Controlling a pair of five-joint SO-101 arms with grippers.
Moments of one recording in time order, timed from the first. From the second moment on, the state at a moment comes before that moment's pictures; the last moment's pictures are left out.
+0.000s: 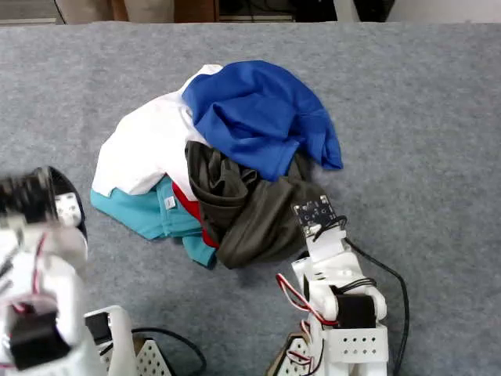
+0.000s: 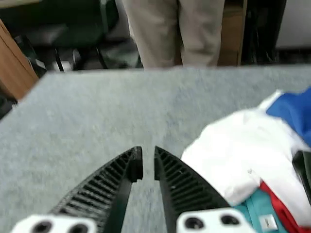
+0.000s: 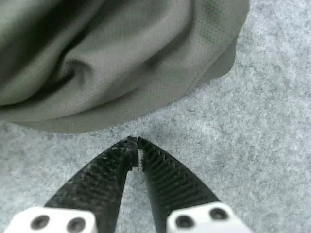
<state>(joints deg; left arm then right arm) -21.4 -77.5 42.9 66.4 -21.4 -4.5 -103.4 97.3 74.4 10.2</state>
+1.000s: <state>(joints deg) -7.7 -11.8 6.2 96.3 -14.8 -4.5 -103.4 97.3 74.4 10.2</state>
